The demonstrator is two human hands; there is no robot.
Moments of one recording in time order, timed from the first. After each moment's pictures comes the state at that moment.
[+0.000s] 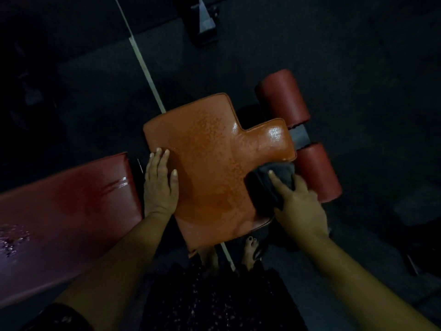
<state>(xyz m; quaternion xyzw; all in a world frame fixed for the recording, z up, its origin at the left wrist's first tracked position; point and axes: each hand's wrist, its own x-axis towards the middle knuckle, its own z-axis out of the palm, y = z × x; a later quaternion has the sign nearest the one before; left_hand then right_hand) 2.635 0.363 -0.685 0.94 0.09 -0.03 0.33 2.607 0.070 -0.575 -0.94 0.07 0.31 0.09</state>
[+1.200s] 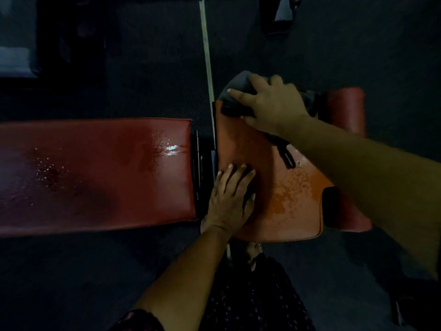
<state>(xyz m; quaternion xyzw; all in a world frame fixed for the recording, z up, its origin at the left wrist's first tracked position) 2.571 0.326 -0.689 0.96 0.02 0.01 0.28 2.810 0.262 -0.596 -0.90 -0.39 0.16 -0.13</state>
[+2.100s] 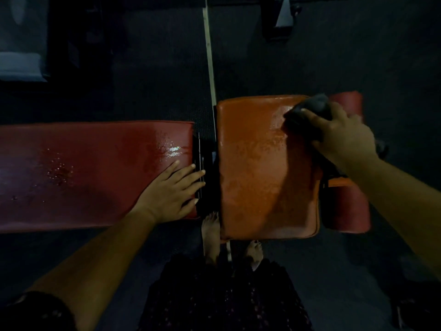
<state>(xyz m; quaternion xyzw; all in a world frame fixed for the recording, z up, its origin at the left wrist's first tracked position) 2.567 0.480 -0.669 0.96 -0.26 -0.08 0.03 2.778 0.140 -0.575 -0.96 -0.18 0.19 -0.12</state>
